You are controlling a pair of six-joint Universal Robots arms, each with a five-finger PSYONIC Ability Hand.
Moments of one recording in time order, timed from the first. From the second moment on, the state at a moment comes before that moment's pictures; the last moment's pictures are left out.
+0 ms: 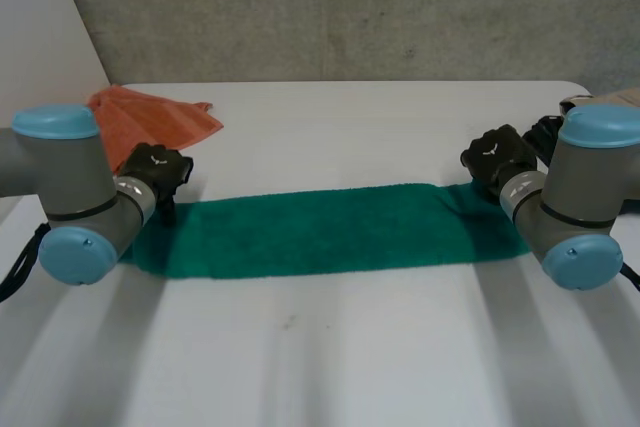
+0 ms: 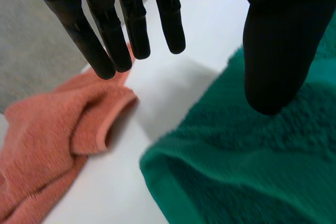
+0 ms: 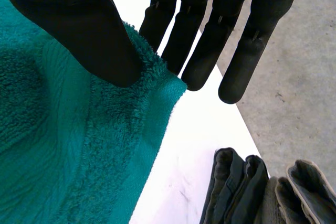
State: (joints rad) left arm 4.47 -2.31 -1.20 3.14 -1.55 3.71; right arm 1.85 -0.83 1.21 -0.11 1.50 2.32; left_hand 0.52 0.52 0.52 0.51 0.33; right_hand 1.13 1.18 1.19 1.20 0.99
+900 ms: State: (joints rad) left arm 4.45 -1.99 -1.35 3.62 -1.48 3.47; right arm 1.78 -1.02 1.17 -0.51 1.37 2.73; left_hand 1.16 1.20 1.19 1.20 0.97; right_hand 1.13 1.19 1.19 1.20 1.00
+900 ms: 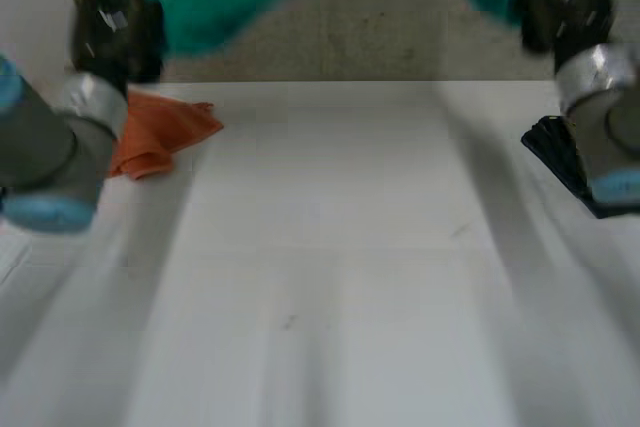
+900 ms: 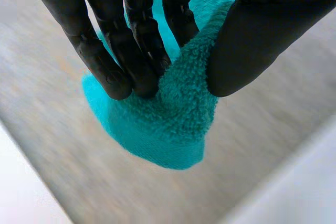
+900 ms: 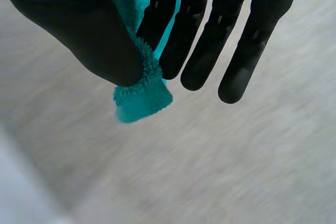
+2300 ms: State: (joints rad) left arm 4.54 -2.23 -1.31 2.92 -1.48 3.51; right arm 1.77 -1.14 1.57 0.00 1.42 2.38; left_hand 0.45 0.44 0.44 0.43 0.25; right_hand 0.42 0.42 0.41 0.39 0.19
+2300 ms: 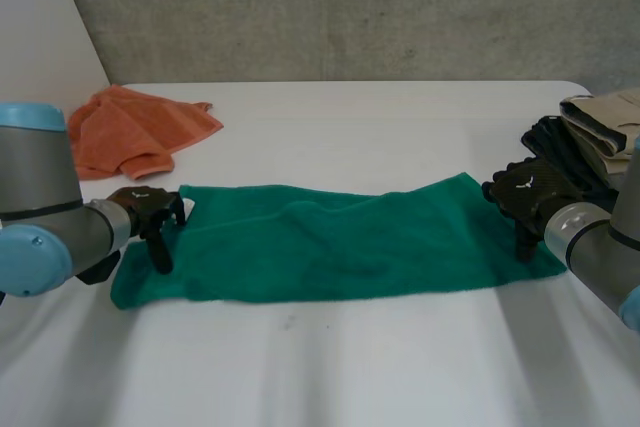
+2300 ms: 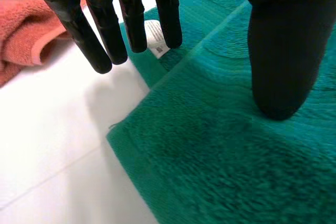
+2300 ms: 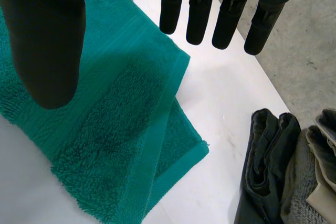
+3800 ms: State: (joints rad) left arm 4.37 -1.51 -1.56 3.31 -1.38 3.71; right arm 1.92 -0.60 0.55 0.03 1.30 2.73; left_hand 1.16 1.20 1.19 1.20 0.96; right_hand 1.14 1.18 1.19 1.19 0.98
